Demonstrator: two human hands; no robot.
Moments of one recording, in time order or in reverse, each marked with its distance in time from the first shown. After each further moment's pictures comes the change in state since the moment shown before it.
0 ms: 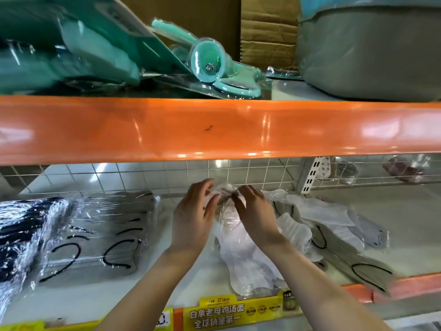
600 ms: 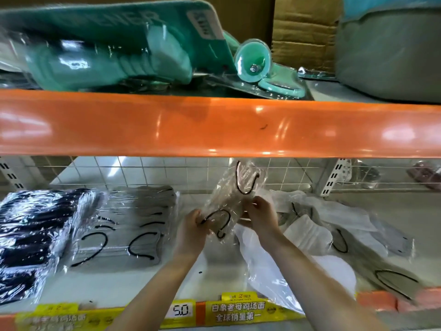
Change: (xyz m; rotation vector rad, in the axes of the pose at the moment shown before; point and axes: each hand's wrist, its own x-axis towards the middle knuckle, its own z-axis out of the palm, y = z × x) left_hand -0.033 -0.057 -0.014 -0.323 -0.277 -0.762; right_hand -0.003 -0.034 0.023 0.922 -0.183 0.757
